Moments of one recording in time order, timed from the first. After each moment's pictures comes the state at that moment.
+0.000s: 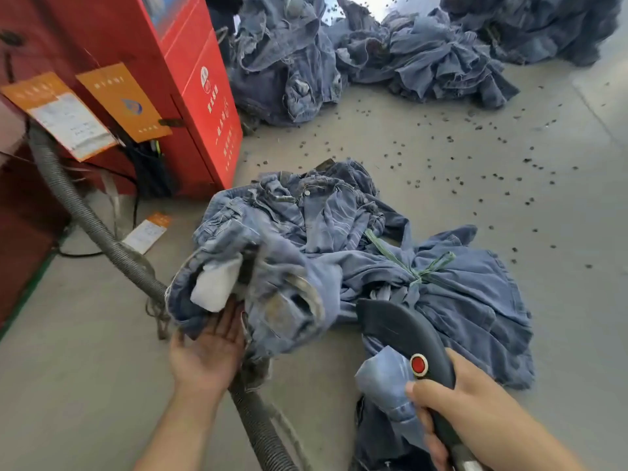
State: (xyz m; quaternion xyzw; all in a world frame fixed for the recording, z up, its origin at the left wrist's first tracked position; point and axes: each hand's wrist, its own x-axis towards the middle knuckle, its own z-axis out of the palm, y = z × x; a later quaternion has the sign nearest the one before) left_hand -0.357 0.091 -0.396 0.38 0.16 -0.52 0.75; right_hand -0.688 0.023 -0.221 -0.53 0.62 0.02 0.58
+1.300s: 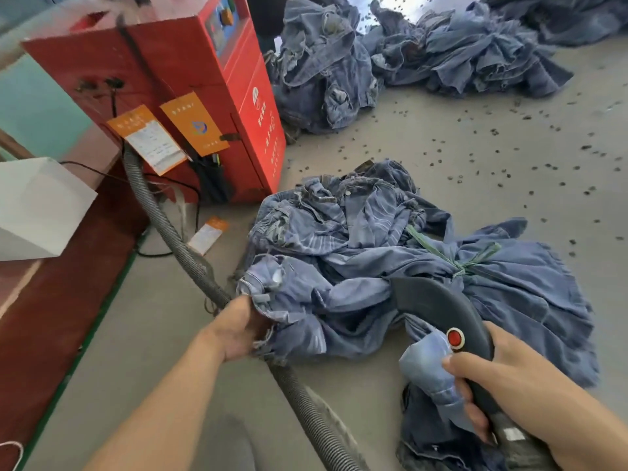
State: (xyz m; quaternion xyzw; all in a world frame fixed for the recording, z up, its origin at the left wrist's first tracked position) left_hand -0.318 0.101 -0.323 0.59 -0.09 -0.67 0.43; right_hand -0.681 0.040 -0.202 -0.53 0.56 -0.05 0.63
